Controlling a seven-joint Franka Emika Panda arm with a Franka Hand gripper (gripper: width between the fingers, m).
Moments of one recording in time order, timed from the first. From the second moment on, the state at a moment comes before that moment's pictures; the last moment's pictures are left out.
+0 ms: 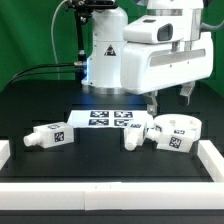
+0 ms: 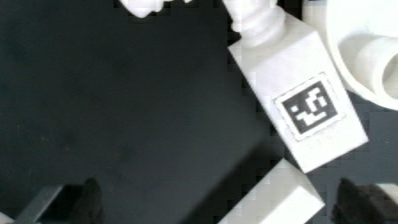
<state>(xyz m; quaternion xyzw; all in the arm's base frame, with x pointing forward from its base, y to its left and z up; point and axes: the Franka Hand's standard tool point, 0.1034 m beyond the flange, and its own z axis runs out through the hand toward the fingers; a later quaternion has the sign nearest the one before) 0.518 0.082 0.088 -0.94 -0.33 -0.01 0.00</state>
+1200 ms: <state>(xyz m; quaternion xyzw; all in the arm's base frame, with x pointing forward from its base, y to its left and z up) 0.514 0.125 0.077 -0.92 -0.39 0.00 -0.01</state>
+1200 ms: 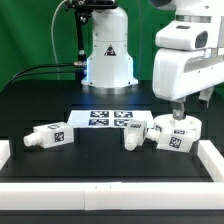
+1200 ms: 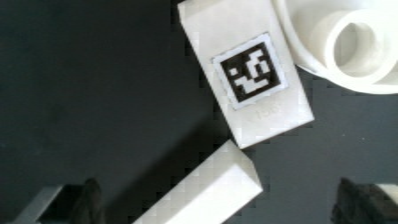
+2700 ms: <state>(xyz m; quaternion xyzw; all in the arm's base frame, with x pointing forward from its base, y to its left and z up) 0.484 0.141 0.061 -0.94 -0.35 0.00 0.00</state>
